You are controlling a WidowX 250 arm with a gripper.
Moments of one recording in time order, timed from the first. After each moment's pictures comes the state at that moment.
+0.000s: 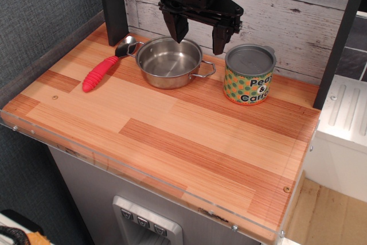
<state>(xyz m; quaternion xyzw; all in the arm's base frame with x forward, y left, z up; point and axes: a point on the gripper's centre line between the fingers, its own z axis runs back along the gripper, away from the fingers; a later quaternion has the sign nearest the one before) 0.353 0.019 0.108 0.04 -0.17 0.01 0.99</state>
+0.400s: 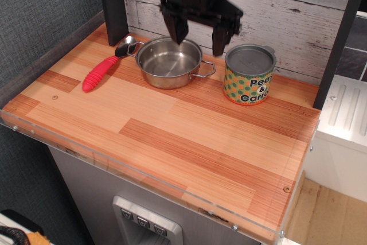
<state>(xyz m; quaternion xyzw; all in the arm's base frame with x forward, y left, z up) 0.350 0.019 0.097 0.03 -0.15 0.01 0.99</state>
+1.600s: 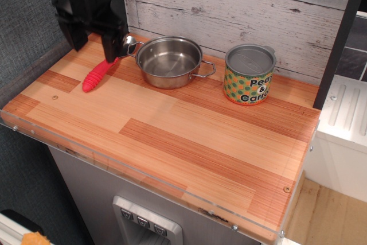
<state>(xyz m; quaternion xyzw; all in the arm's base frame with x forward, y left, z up) 0.311 0.164 0.068 0.08 -0.11 0.02 0.99</state>
